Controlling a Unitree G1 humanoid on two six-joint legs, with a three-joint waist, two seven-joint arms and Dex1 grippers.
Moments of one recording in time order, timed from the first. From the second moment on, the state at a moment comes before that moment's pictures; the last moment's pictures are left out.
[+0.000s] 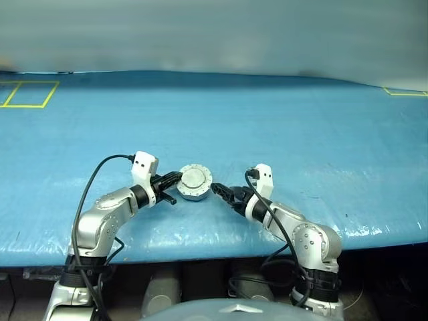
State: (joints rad) left arm -0.14 0.38 0.01 -0.21 -0.49 0.75 -0.53; right arm -0.11 0.08 -0.16 -0.34 0.64 1.14 0.17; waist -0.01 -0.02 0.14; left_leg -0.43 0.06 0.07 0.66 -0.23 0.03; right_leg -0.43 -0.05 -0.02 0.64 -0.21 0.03
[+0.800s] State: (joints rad) left arm -0.14 0.38 0.01 -0.21 -0.48 0.73 -0.53; right arm -0.09 0.08 -0.09 -0.10 1.21 0.99 -0.03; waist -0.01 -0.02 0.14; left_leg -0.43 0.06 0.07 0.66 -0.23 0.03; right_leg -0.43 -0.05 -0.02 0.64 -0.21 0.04
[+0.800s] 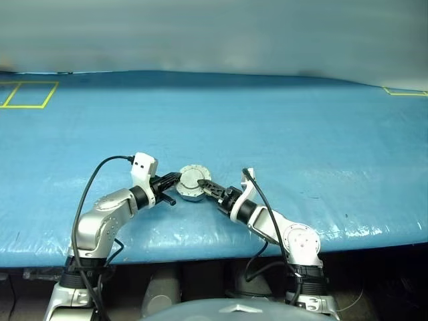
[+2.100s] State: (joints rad) left arm -0.04 -0.07 0.52 -0.19 -1.25 0.97 -0.20; right arm -0.10 0.08 -0.05 -0.16 1.41 0.83 -0.12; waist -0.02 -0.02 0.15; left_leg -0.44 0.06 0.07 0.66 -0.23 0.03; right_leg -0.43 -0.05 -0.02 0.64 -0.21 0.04
